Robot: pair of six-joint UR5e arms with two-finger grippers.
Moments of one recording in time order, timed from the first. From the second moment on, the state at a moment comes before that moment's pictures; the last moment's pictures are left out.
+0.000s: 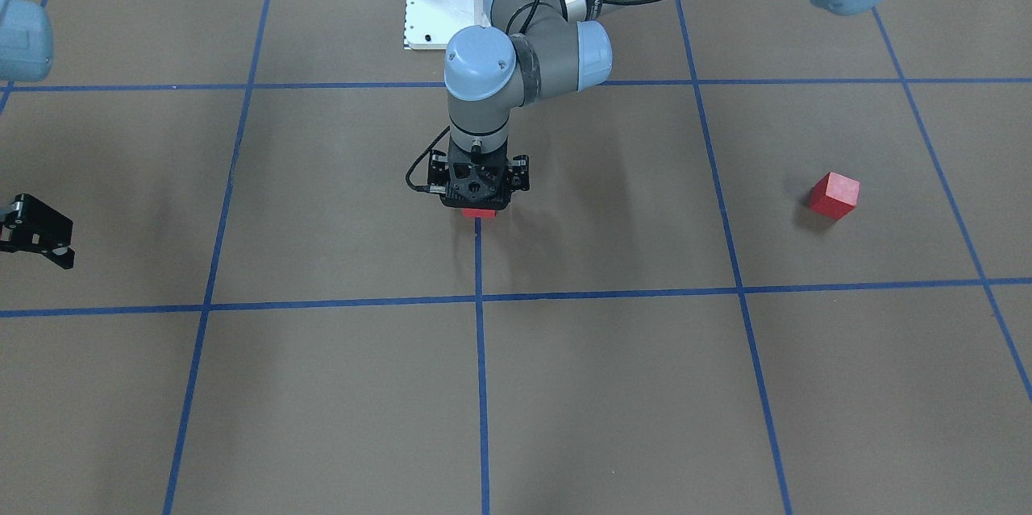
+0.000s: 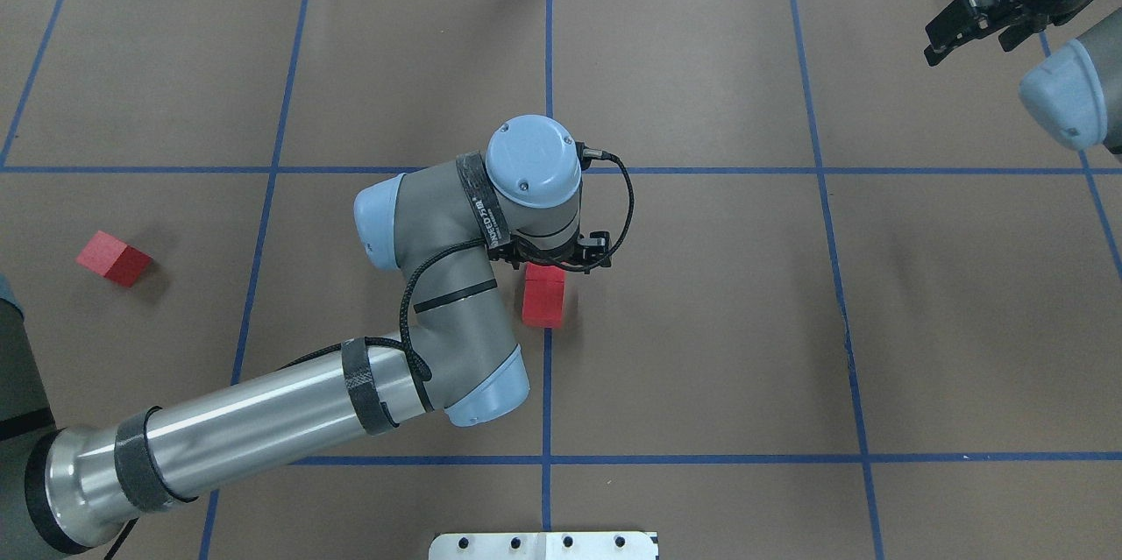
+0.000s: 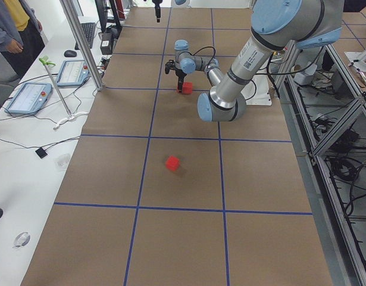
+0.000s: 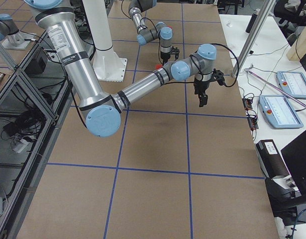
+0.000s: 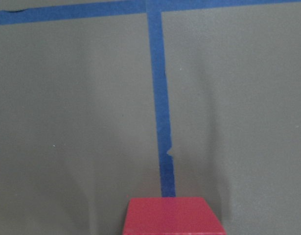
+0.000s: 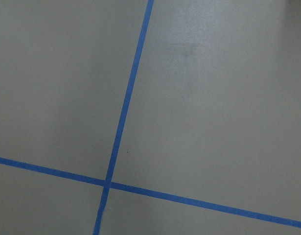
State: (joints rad) left arm -0.49 -2.49 -1.36 -1.68 -1.88 -1.15; right arm 1.21 -1.16 1.71 -1.68 2.23 0.35
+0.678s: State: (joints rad) left arm -0.58 -2.38 -1.64 -1.51 -1.88 -1.08; right arm 1.20 -1.16 1.71 -1.68 2.23 0.35
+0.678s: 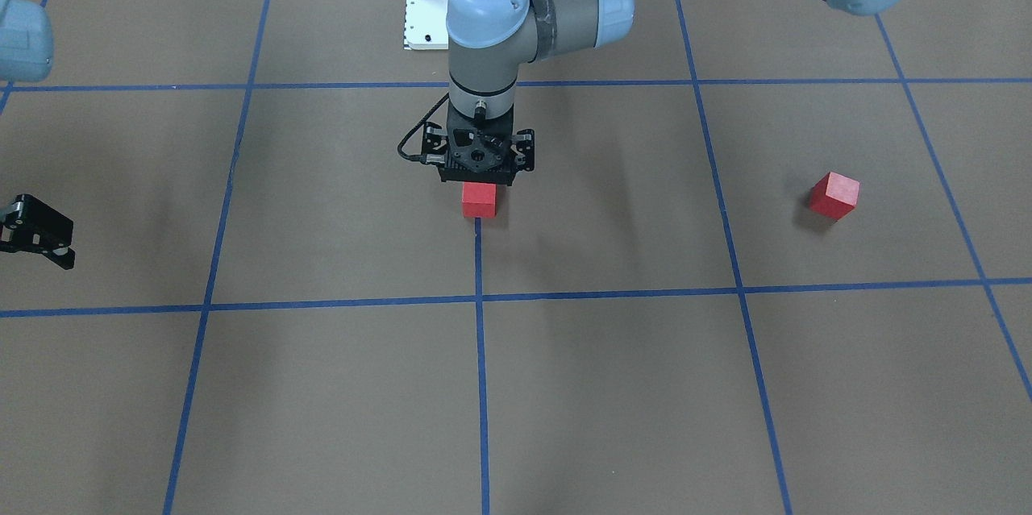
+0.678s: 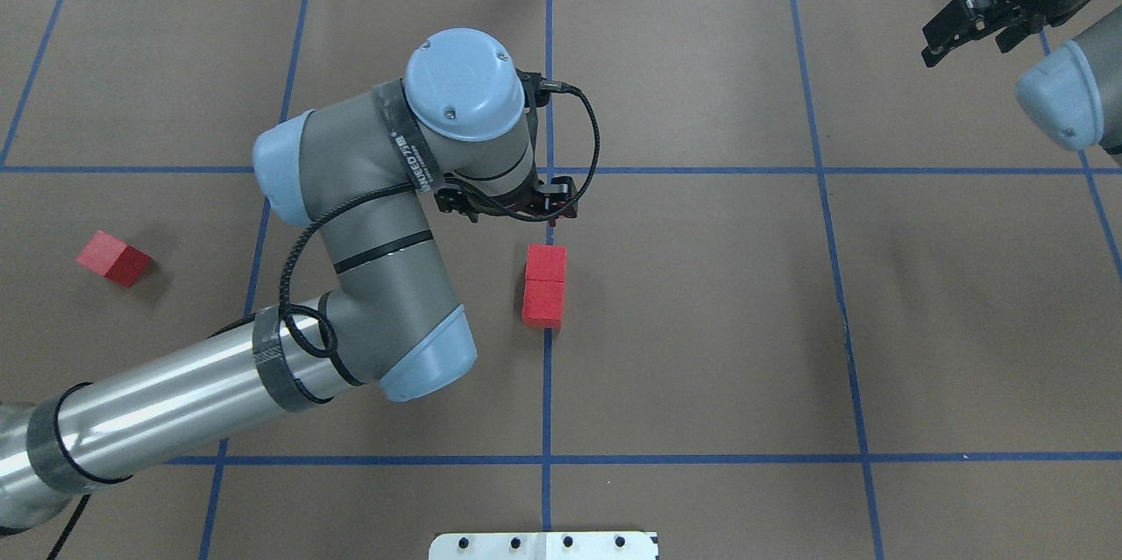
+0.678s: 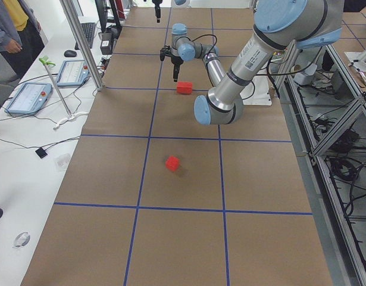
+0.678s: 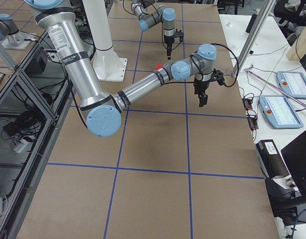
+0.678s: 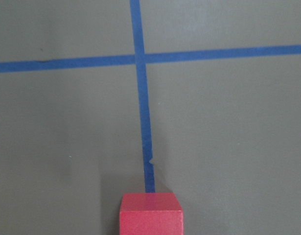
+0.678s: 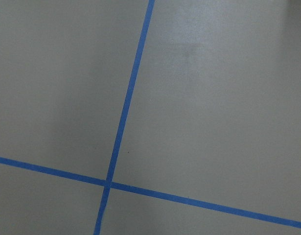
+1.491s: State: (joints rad) left arm -0.79 -1.93 -1.95 -1.52 -1.92 -0.45; right arm 1.19 -1.16 1.71 -1.68 2.22 0.35
